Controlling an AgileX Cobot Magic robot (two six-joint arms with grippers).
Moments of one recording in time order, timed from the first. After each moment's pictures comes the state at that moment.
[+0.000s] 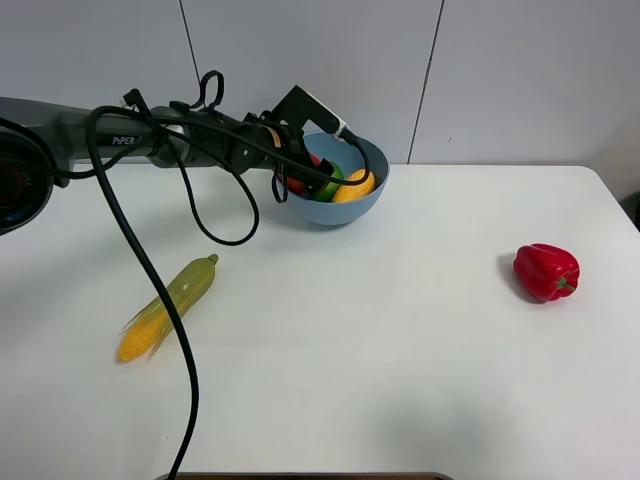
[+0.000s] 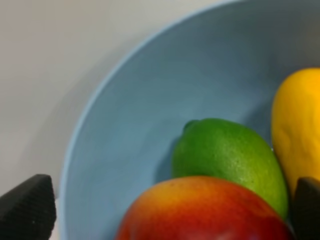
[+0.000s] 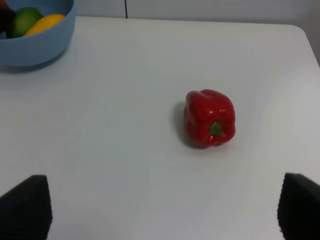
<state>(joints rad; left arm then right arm) -0.55 2.26 -1.62 0.12 -0.04 0.26 -0.01 0.00 -0.56 0.08 1.10 -0.04</state>
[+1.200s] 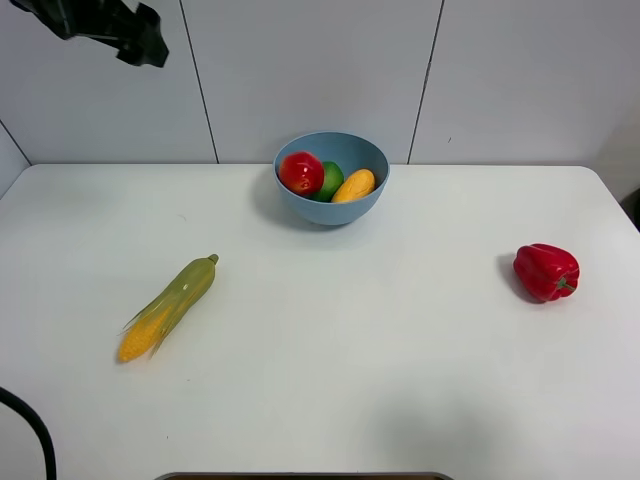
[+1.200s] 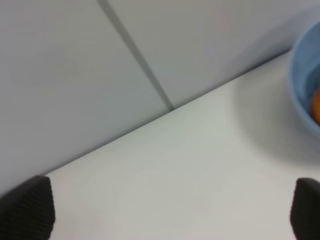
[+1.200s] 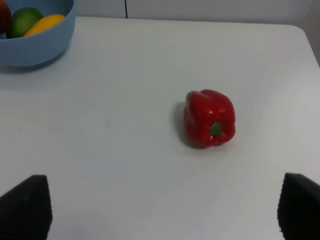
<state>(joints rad) -0.29 1.62 -1.62 0.13 0.76 0.21 -0.01 0.00 -0.56 0.08 1.10 -0.04</state>
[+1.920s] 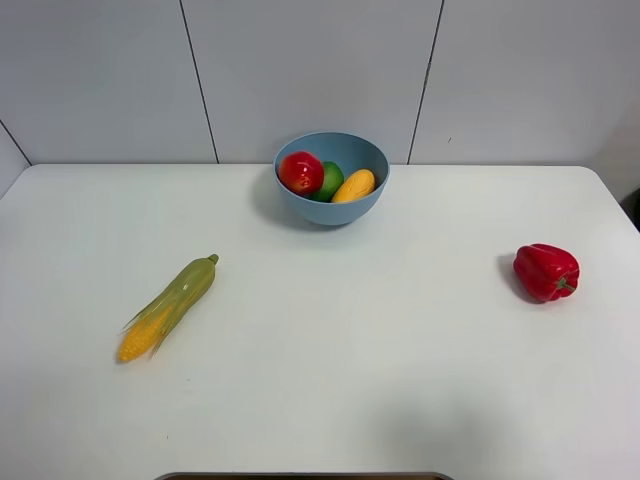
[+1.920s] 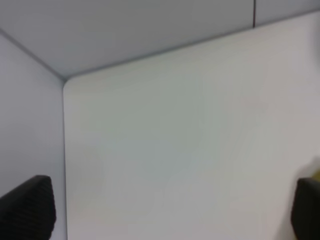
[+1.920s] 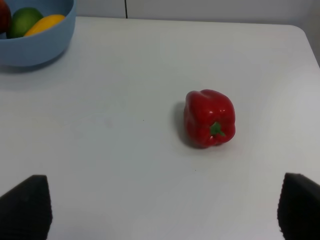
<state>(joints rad) -0.08 1.24 -1.49 0.13 1.06 0.21 -0.01 0.00 -0.56 0.08 1.10 -0.04</state>
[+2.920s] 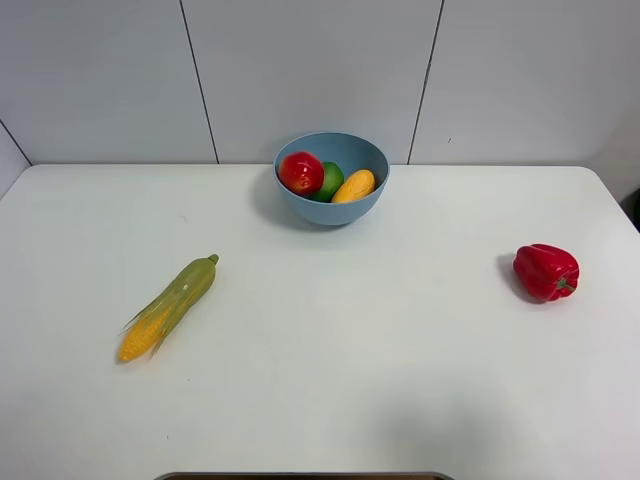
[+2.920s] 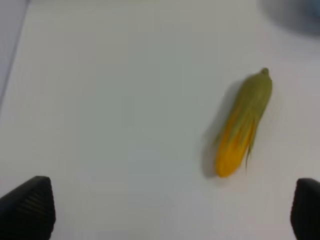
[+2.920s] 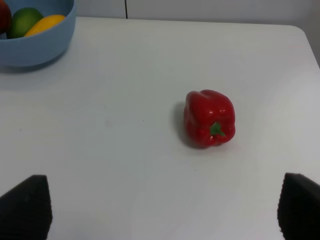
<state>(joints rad) -0.08 0.31 -0.80 0.02 1.17 0.07 -0.01 0.00 -0.56 0.08 1.10 -0.04</state>
